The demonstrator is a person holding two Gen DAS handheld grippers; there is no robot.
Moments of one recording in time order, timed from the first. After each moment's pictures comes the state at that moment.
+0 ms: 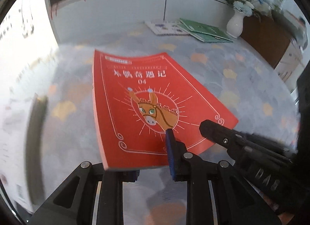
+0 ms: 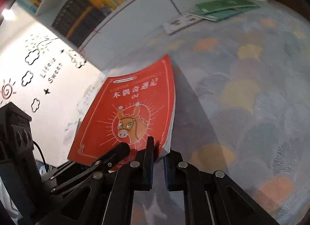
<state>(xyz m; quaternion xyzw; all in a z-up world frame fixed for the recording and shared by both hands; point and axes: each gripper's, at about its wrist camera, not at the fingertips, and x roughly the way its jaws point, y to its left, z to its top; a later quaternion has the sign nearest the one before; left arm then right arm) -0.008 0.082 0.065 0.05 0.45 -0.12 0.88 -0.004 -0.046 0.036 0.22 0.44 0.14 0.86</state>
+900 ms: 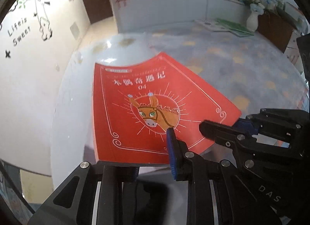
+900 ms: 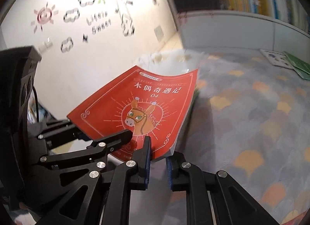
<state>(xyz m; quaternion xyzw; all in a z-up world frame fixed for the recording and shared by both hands) -0.073 0.359 0.093 0.09 0.46 -0.09 0.88 -0.062 0.246 0.079 0.06 0.44 0.24 0.87</state>
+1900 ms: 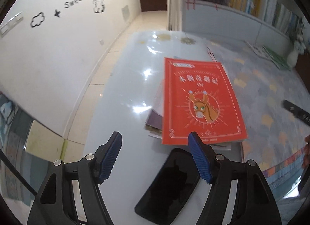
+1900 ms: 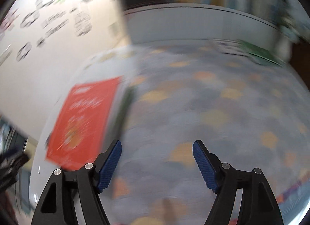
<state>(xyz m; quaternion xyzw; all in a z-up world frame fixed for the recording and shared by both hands) -0.128 0.437 0.130 -0.01 0.45 0.08 0.89 -0.045 0.125 0.100 0.07 0.44 0.02 0.90</state>
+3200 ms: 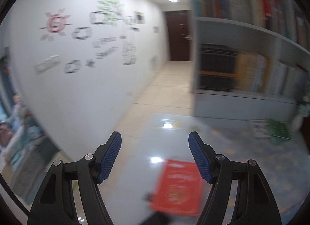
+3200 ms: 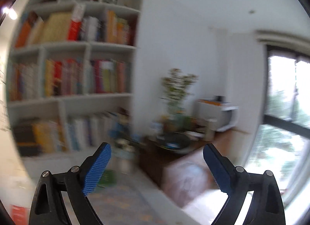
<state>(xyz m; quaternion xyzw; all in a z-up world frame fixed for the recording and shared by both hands) -0.069 0.350 0.372 -0.01 0.29 0.16 0.95 -0.217 -0.287 0.577 0.02 0.11 -0.23 0.97</state>
